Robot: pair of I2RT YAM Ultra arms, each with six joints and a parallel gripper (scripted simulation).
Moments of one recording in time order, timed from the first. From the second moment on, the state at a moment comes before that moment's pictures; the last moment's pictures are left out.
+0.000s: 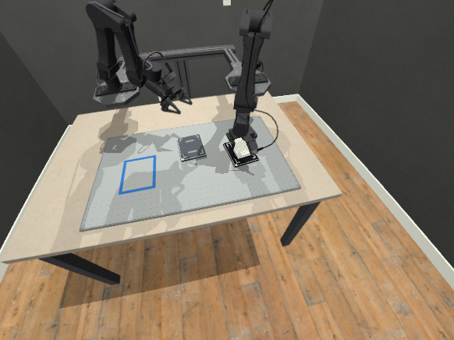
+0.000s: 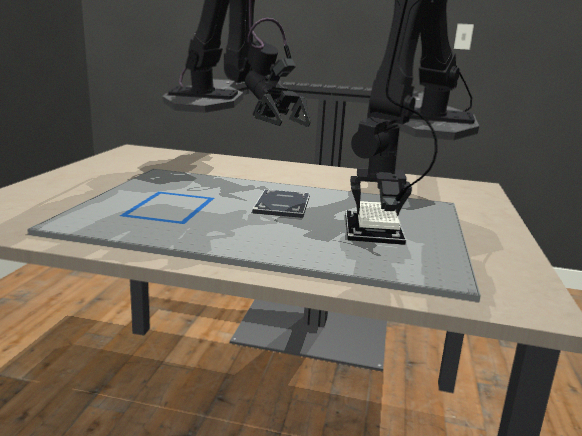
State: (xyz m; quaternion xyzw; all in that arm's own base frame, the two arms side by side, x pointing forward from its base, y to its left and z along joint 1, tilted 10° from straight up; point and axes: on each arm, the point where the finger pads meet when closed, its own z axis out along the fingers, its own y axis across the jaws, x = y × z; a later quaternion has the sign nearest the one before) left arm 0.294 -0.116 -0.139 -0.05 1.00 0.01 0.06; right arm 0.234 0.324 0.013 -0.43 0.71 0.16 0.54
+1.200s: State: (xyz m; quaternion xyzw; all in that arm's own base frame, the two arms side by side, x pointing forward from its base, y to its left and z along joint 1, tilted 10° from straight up) left arm 0.299 -0.118 -0.147 -0.05 1.00 0.01 0.07; right arm 0.234 0.324 0.013 -0.43 0.71 0.16 0.54
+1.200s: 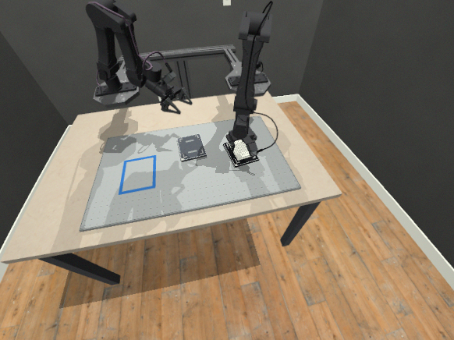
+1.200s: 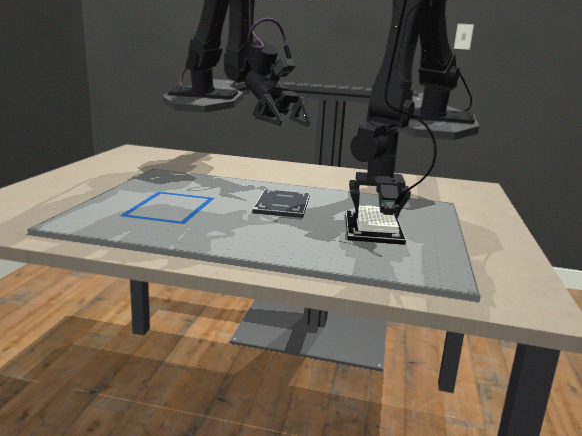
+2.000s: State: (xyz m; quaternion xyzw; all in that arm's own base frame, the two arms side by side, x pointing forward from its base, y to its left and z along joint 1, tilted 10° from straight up) left arm 0.303 -0.120 -0.138 -0.05 1.00 0.01 0.08; right arm 0.234 0.324 0.013 -0.43 0.71 0.16 0.54
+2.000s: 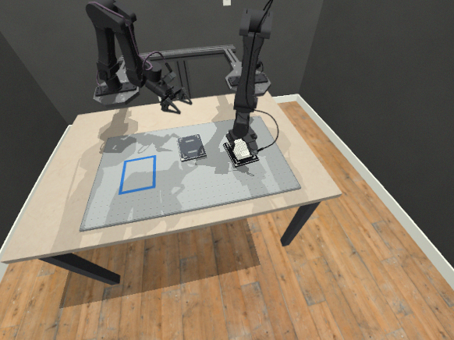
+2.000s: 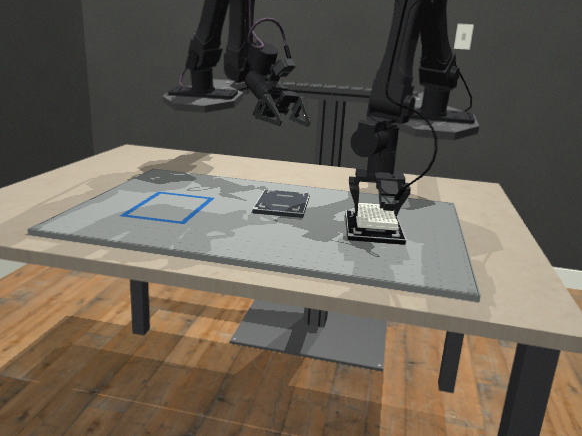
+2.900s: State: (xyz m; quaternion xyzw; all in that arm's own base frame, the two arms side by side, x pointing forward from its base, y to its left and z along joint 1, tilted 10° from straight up) left arm 0.298 -0.118 -0.138 -0.05 1.00 0.01 0.07; right arm 0.234 0.324 0.013 -0.43 0.71 0.16 0.54
